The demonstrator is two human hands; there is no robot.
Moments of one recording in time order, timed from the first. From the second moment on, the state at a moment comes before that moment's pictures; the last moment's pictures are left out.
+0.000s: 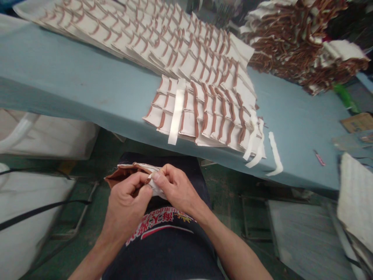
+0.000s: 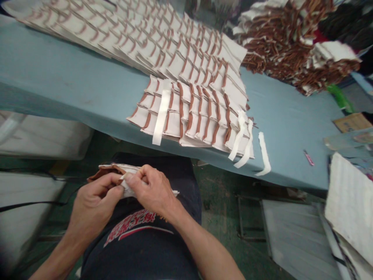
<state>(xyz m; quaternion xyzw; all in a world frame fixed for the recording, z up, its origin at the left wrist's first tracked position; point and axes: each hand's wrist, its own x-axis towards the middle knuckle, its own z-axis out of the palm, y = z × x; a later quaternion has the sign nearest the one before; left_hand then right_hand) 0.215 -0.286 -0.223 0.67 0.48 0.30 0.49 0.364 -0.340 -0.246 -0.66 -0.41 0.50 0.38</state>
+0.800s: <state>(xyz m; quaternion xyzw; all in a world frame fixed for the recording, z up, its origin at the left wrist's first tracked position) 0.177 -0.237 -0.180 0.74 0.30 0.21 0.57 0.398 -0.347 -0.165 -0.65 -0.60 0.30 0.36</state>
